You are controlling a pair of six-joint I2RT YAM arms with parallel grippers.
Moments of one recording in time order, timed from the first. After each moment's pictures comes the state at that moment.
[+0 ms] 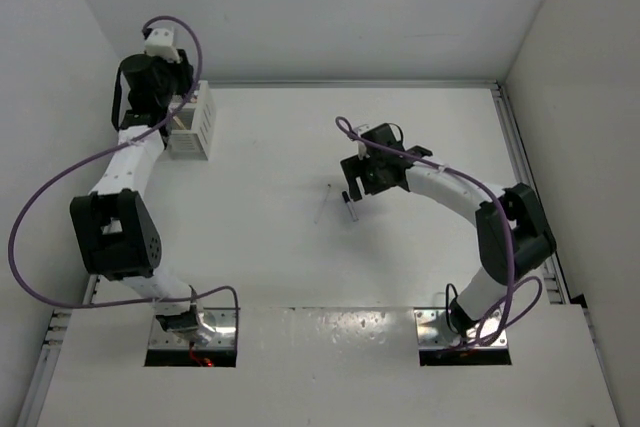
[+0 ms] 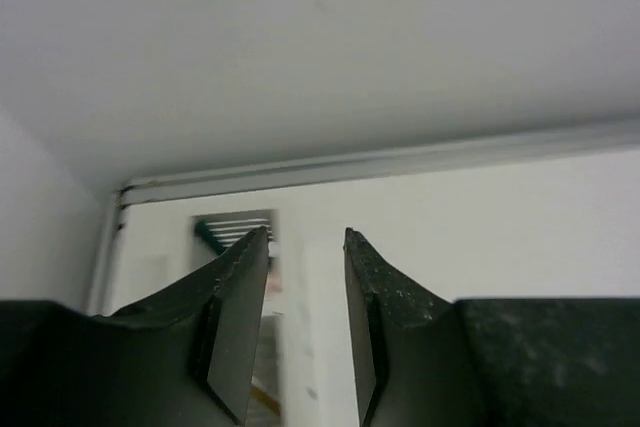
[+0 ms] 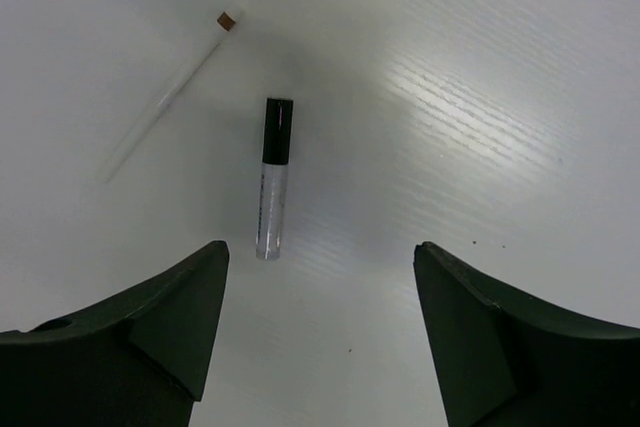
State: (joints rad) left arm 0.17 1.65 1.36 0.22 0.18 0.03; right arm 0.53 1.68 1.11 -0.42 0.00 0.11
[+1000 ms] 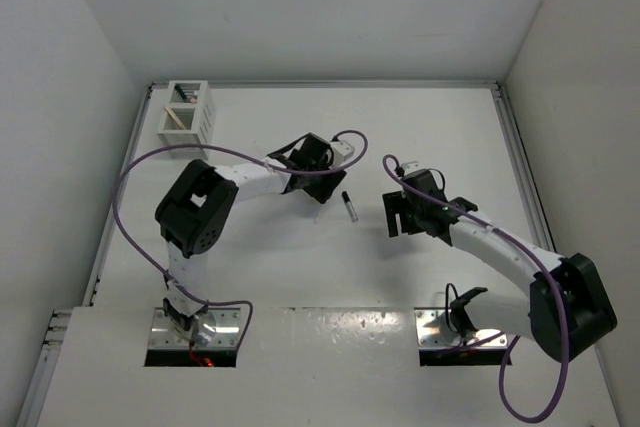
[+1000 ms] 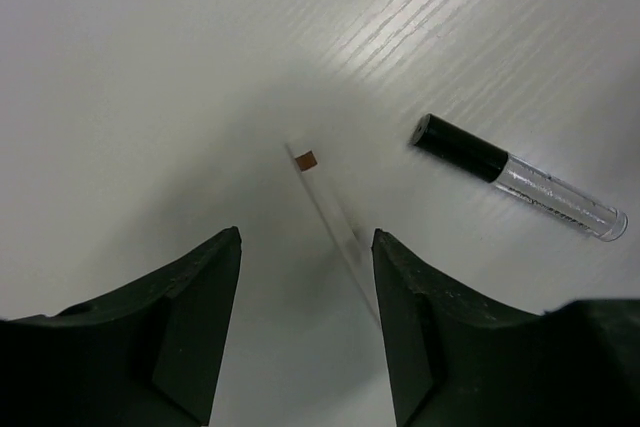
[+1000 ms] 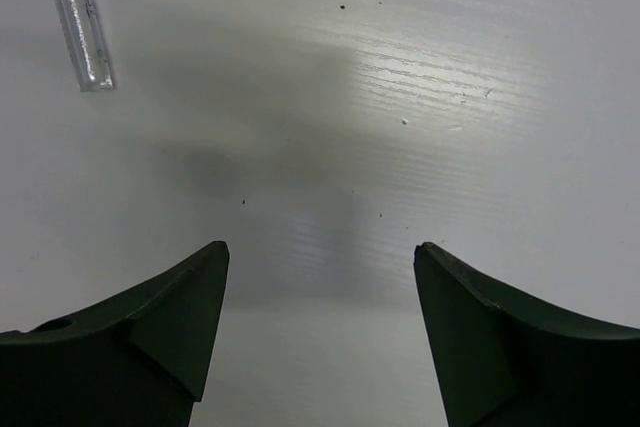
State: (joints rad) left arm -0.64 1.93 1.25 -0.17 0.07 0.10; right arm 0.48 1.20 0.60 -0.39 0.15 0.24
